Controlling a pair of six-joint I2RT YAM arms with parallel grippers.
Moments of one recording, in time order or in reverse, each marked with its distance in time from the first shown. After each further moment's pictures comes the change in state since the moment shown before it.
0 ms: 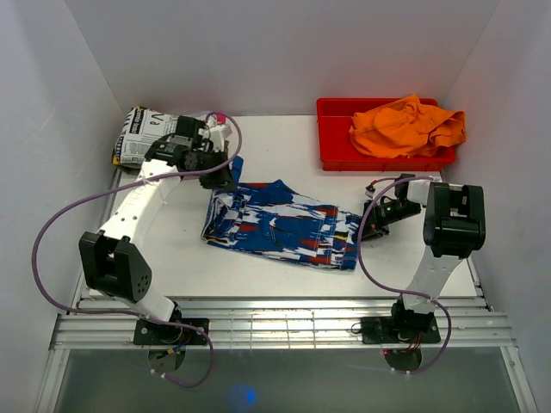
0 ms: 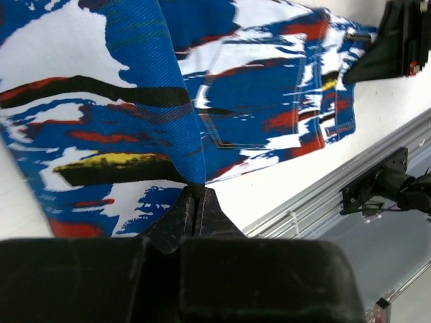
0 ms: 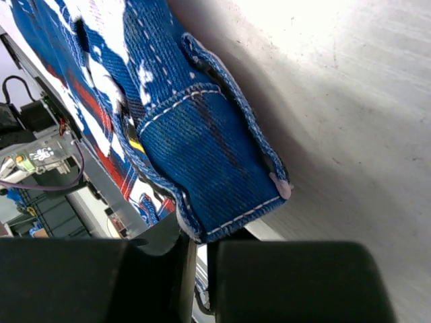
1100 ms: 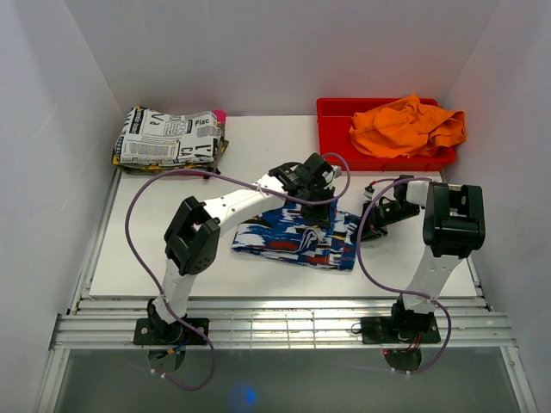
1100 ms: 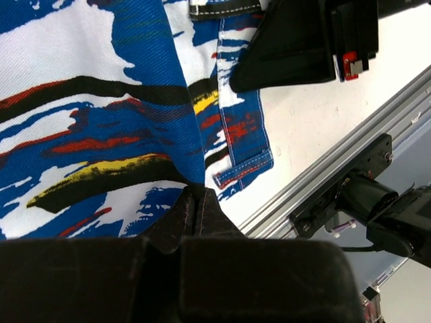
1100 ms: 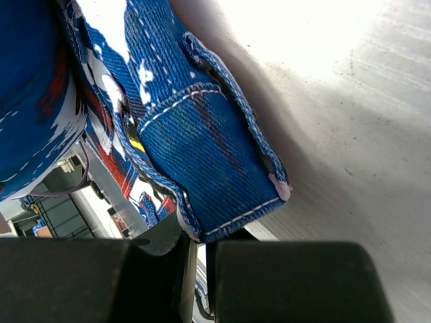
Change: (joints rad) left arm -0.656 0.489 0.269 0.211 -0.194 -0.355; right arm 0.009 0.002 -0.018 0.026 -0.027 0.010
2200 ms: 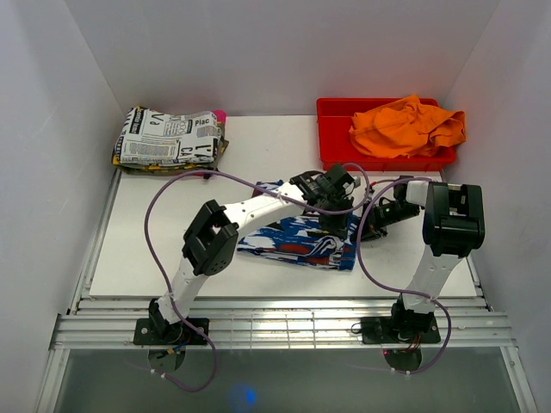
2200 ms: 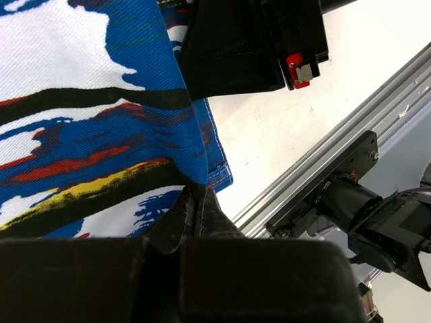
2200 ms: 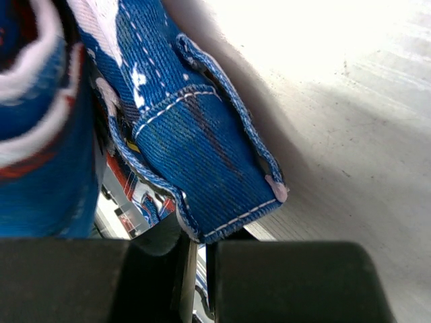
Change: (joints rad) left arm -0.093 0.132 0.143 -0.008 0.007 -0.061; right arm 0.000 0.009 -0.001 0.005 -0.006 0.023
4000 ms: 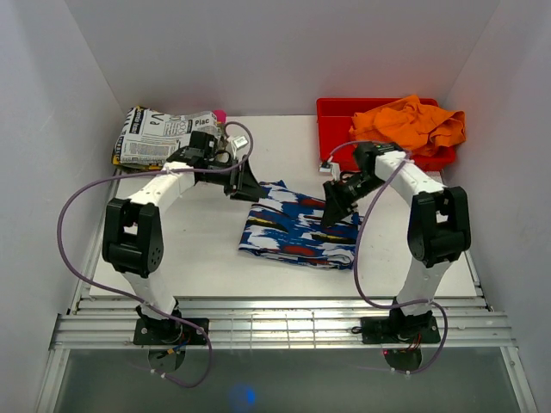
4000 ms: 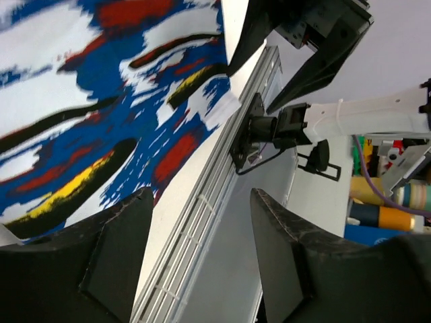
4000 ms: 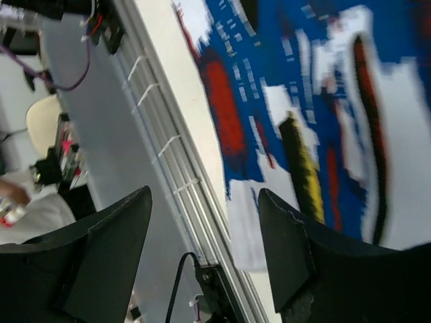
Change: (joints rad) left arm 0.718 -0.409 -0.526 0.159 0.813 0.322; right arm 0.279 -0.089 0.434 -0.447 -0.086 -0.340
